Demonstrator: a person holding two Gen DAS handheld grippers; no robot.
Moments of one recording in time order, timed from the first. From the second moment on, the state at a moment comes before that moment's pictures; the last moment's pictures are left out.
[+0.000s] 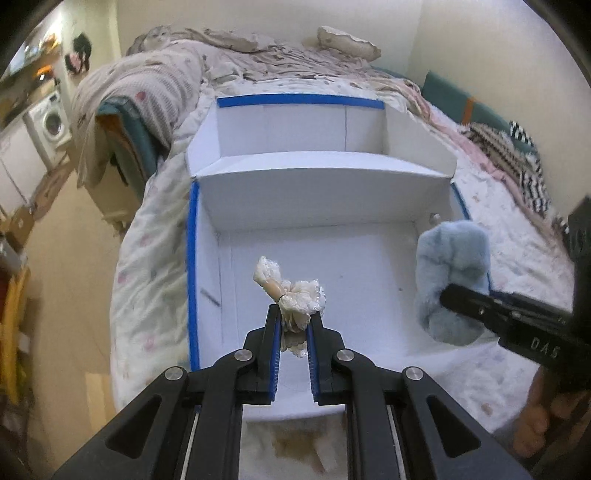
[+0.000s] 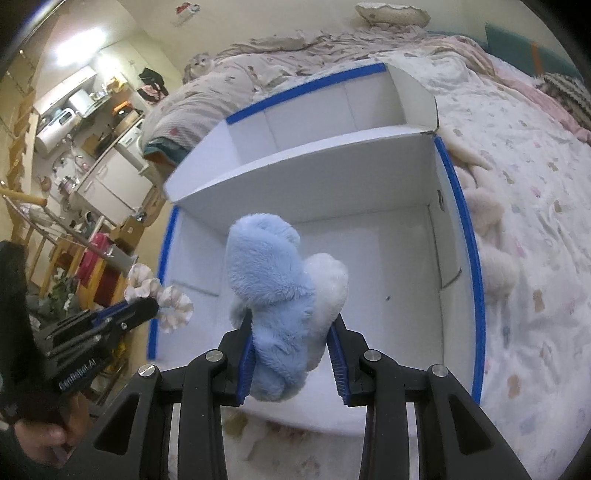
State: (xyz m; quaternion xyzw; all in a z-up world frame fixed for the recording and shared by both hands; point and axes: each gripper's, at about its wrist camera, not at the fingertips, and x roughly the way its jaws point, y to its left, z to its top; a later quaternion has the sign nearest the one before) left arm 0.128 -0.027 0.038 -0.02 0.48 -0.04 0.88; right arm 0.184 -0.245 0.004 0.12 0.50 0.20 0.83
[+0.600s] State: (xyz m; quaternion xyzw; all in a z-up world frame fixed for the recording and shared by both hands) left arm 0.181 -0.039 -0.066 -0.01 0.52 -0.02 0.85; right arm 0.203 -0.230 -0.077 0.08 0.59 0.19 0.78
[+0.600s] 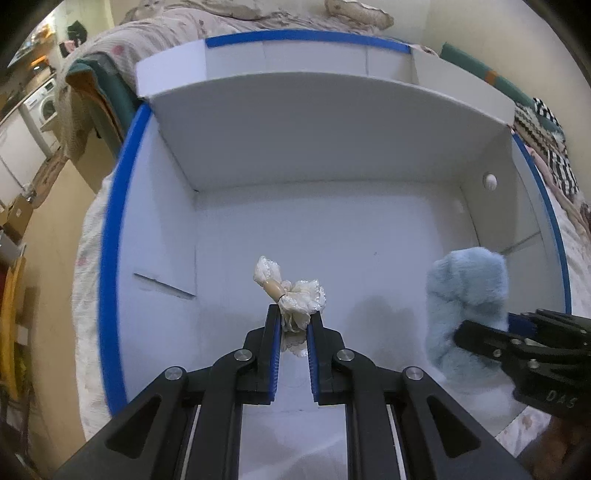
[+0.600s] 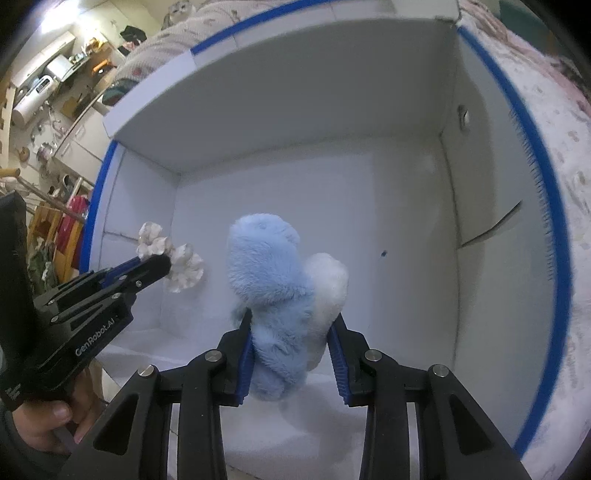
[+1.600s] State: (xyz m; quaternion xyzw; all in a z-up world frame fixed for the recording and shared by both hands) left arm 0.184 -0.056 -0.076 -0.01 0.54 -0.04 0.84; right arm 0.212 -0.240 -0.088 0.12 0.60 0.15 0.78
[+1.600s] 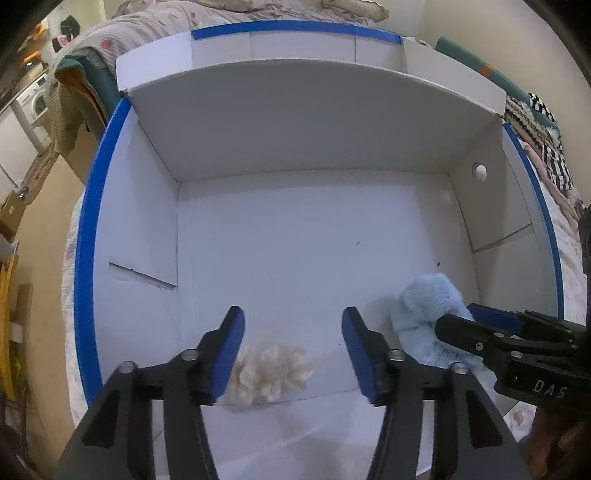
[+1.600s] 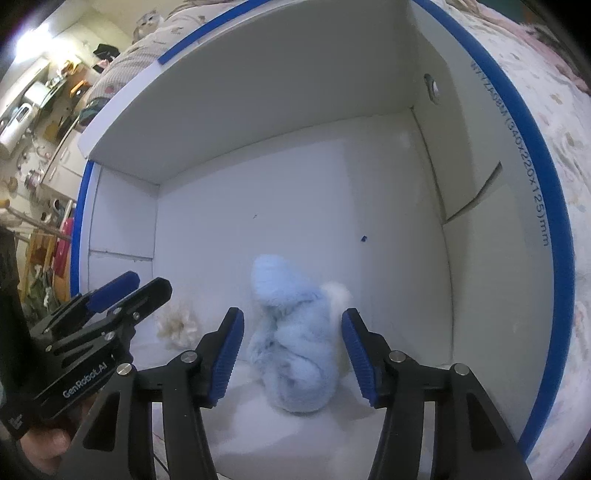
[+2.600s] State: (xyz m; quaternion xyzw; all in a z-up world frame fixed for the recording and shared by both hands) left arm 0.126 -0.011 -0.010 -0.03 0.49 -0.01 0.87; right arm 0.156 -0.252 -0.023 0.14 0.52 0.17 0.83
